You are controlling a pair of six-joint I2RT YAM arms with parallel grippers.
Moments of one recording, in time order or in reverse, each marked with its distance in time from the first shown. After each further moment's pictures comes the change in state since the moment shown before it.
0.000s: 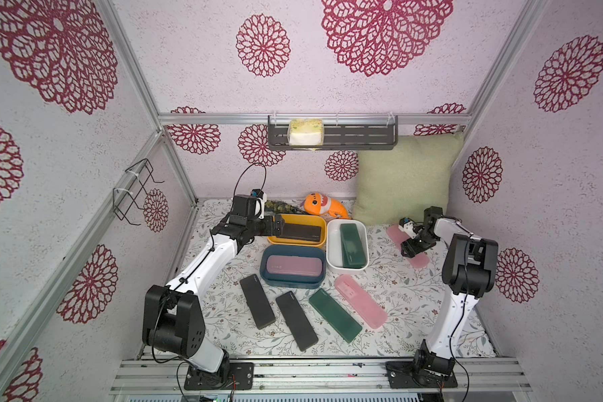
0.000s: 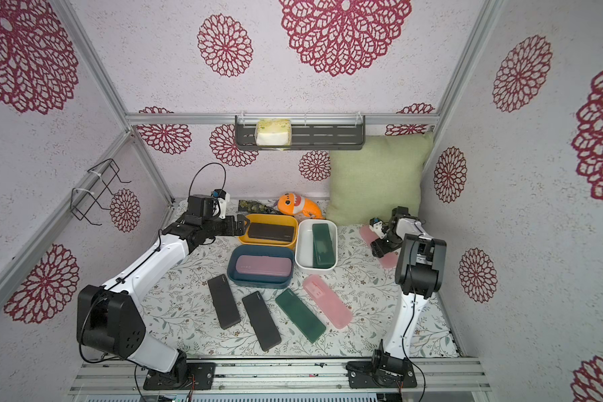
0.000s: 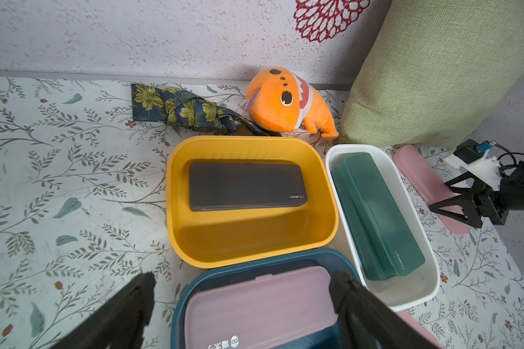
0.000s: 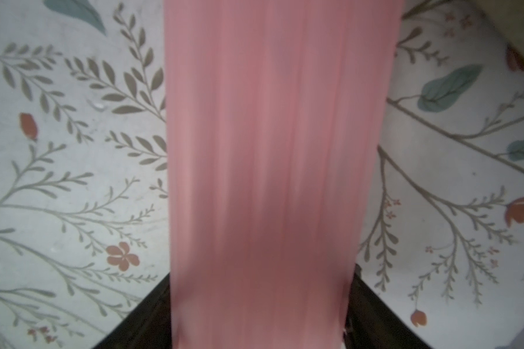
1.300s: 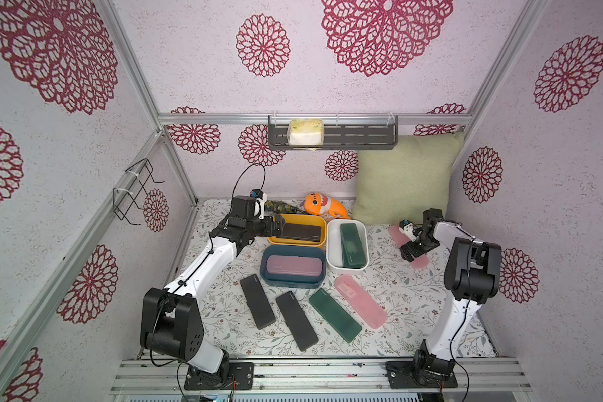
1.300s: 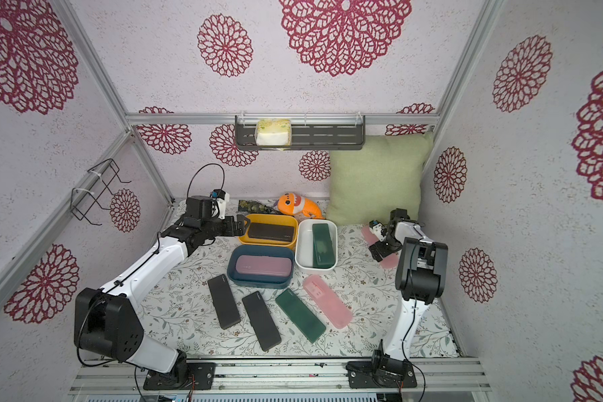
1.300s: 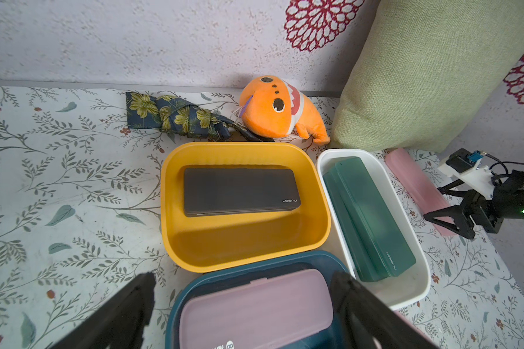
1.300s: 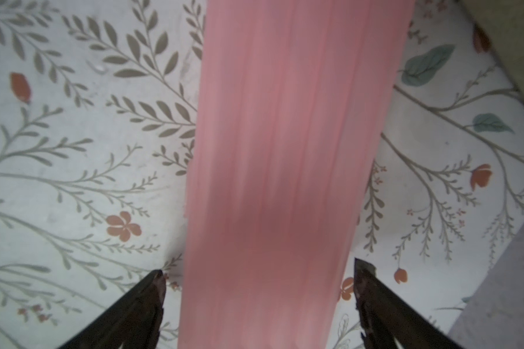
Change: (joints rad) left arm 0.000 -0.024 -0.028 0.044 0.014 -0.004; right arm 0.013 -0.093 -0.116 0.078 0.067 -0.002
